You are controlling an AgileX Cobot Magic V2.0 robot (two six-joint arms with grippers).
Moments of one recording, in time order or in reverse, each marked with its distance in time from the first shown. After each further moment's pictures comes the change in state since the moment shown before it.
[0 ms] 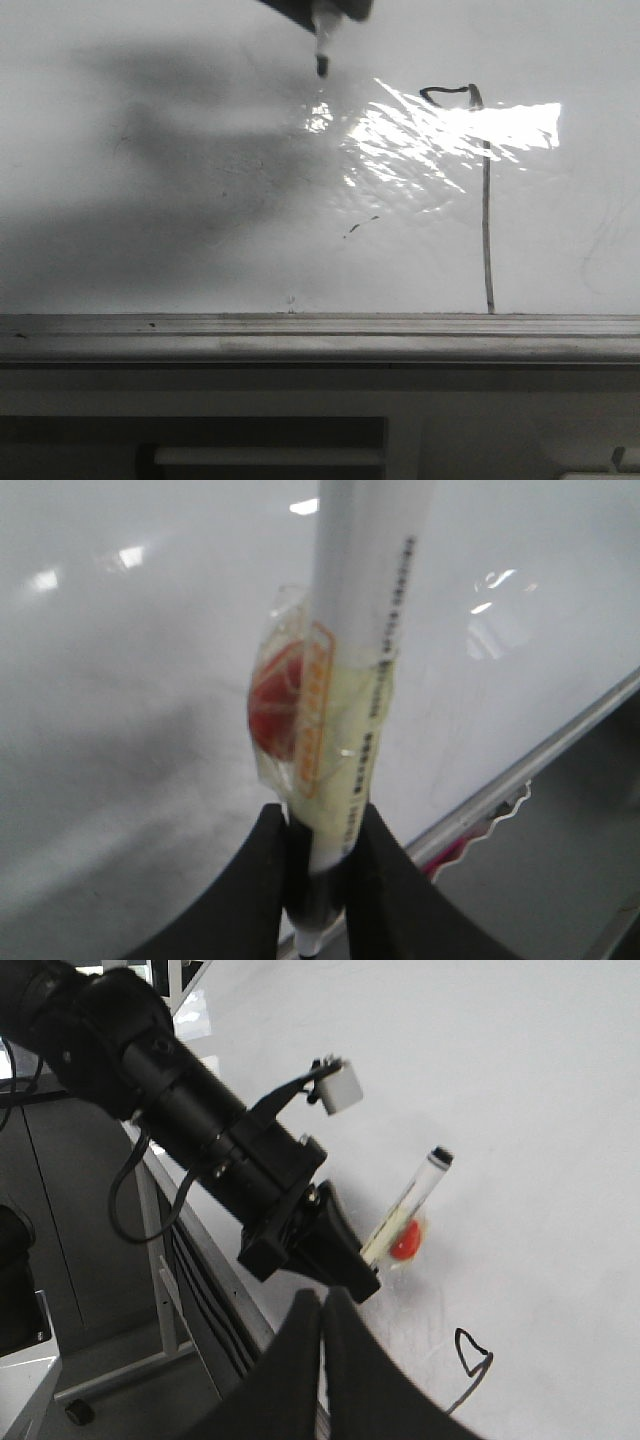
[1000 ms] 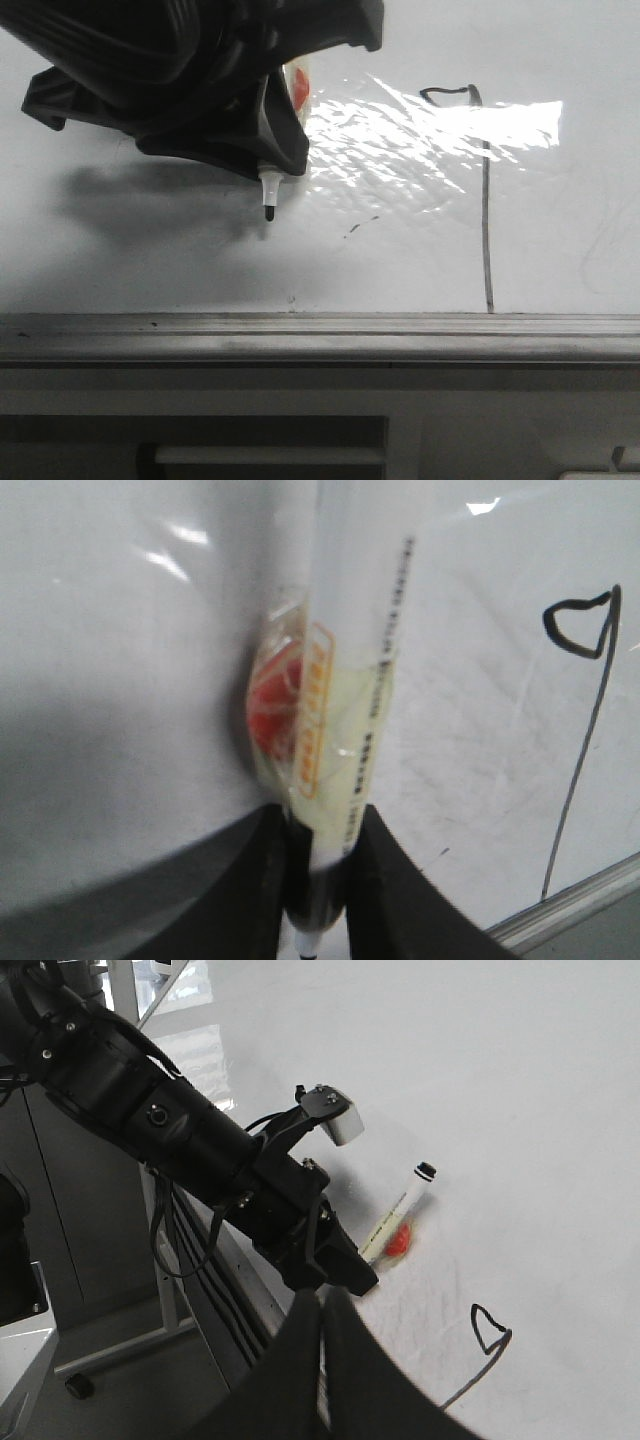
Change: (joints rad) left arm -0.014 0.064 0.160 0.649 -0.024 -0.766; right arm 0.000 0.000 0.075 -0.004 -0.036 0.008
